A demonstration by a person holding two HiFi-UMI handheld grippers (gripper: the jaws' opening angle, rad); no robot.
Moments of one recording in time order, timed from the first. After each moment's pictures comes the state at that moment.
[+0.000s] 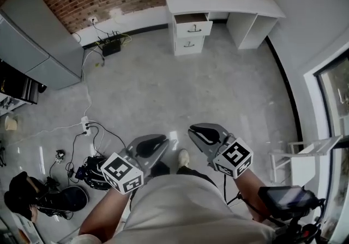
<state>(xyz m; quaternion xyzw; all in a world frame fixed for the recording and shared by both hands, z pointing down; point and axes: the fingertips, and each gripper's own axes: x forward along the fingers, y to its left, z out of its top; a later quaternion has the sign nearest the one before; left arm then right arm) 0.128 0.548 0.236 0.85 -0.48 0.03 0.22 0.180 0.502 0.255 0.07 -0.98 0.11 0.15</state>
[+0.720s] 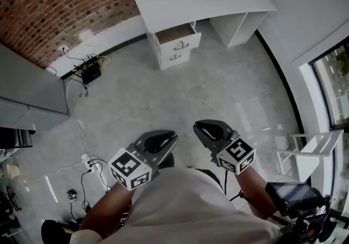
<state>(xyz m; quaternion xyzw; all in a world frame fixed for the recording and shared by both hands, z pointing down) 0.017 0.257 0.263 0.90 -0.36 0.04 0.24 0.069 0.224 0.300 0.19 -0.95 0.16 0.17</state>
